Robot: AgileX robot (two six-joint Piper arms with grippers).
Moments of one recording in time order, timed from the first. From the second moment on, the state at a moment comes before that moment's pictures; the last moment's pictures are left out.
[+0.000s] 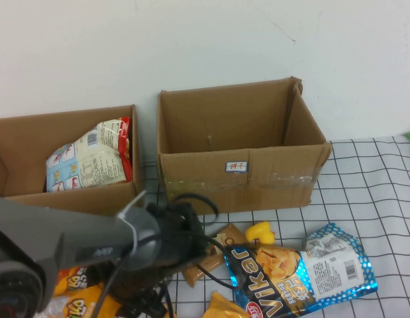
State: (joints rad) right arm 0.02 -0.01 0.03 -0.05 0.41 0.10; left arm -0.73 2.03 -1.12 0.58 1.09 -0.55
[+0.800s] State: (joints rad) right arm 0.02 -0.01 0.03 -0.05 0.41 0.10; left arm -0.80 1.63 -1.12 0.48 1.16 -0.40
